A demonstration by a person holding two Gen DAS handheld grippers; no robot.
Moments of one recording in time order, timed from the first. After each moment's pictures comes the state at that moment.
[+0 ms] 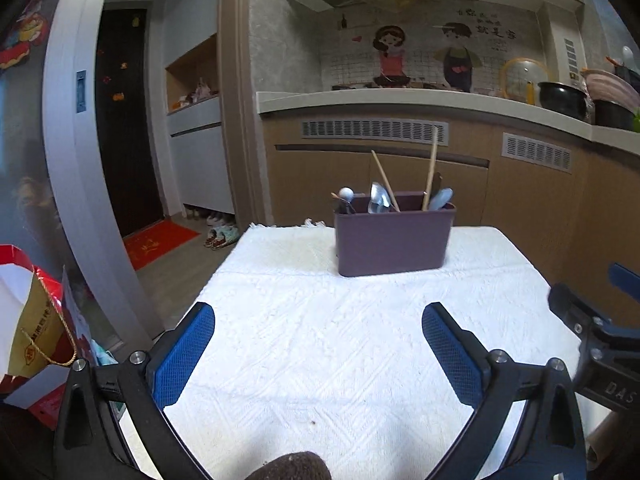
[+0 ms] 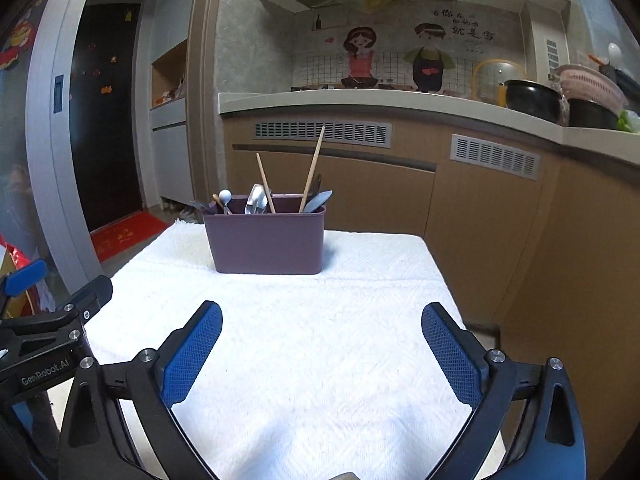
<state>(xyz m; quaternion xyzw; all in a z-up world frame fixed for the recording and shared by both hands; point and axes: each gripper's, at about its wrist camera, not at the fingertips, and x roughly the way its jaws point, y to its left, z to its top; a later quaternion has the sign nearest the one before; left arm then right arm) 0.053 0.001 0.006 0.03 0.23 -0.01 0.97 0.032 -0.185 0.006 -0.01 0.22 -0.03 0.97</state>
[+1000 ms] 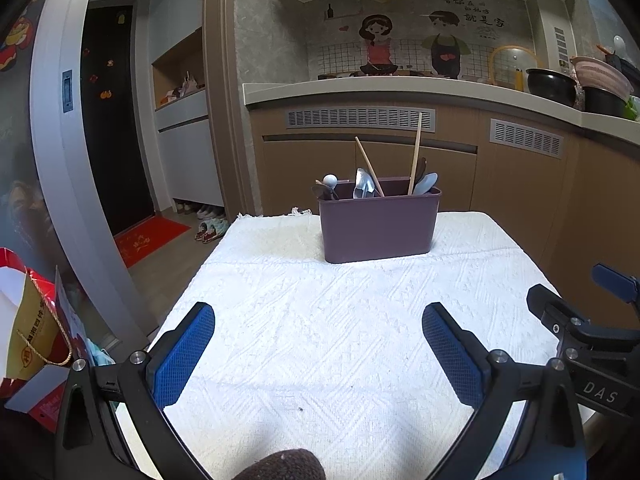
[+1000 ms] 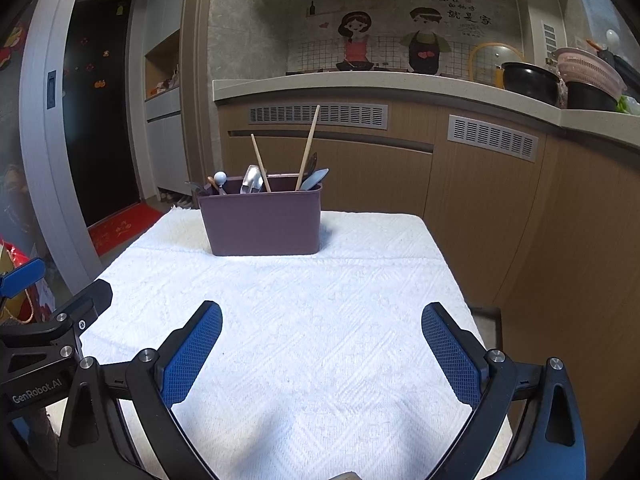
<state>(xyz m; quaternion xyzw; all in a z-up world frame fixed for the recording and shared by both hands) 0.049 -0.010 0.001 0.04 0.24 -0.03 0.97 0.037 -0.192 -0.006 0.00 0.25 -0.03 0.97</state>
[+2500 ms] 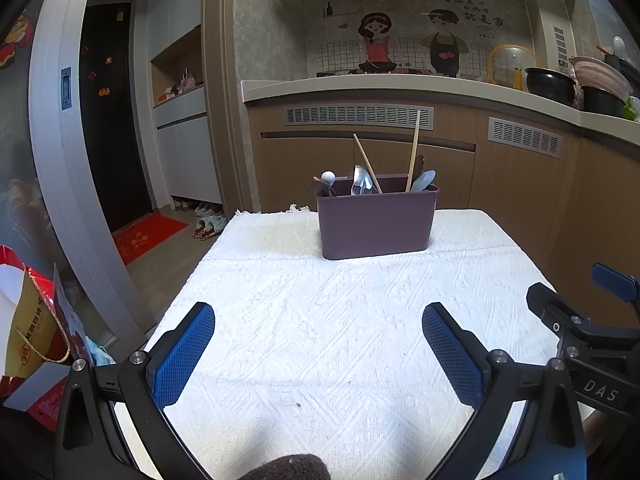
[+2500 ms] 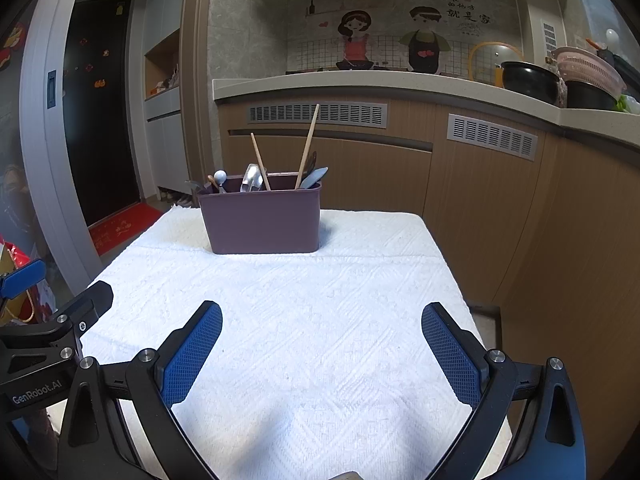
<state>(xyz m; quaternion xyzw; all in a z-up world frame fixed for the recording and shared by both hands) 0.047 -0.013 0.001 0.03 0.25 -0.03 0.97 0.036 -0.193 -0.007 0.00 0.25 -0.03 0.97</state>
